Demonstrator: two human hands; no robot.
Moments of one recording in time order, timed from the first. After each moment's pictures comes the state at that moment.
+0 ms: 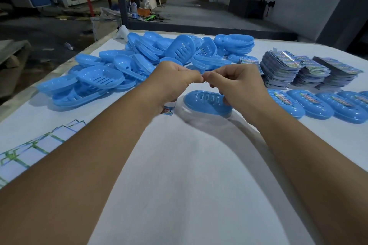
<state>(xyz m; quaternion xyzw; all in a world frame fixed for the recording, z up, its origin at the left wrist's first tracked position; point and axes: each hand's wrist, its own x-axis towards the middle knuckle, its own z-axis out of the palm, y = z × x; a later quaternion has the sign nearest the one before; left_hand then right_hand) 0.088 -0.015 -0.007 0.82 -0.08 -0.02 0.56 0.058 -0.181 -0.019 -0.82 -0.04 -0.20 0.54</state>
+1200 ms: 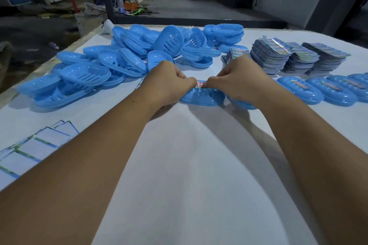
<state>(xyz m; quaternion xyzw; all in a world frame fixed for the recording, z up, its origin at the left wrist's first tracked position) 0.109 -0.028 -0.032 0.92 -0.11 0.06 0.38 0.062 -0.205 -0.010 -0.95 0.10 -0.12 0.26</state>
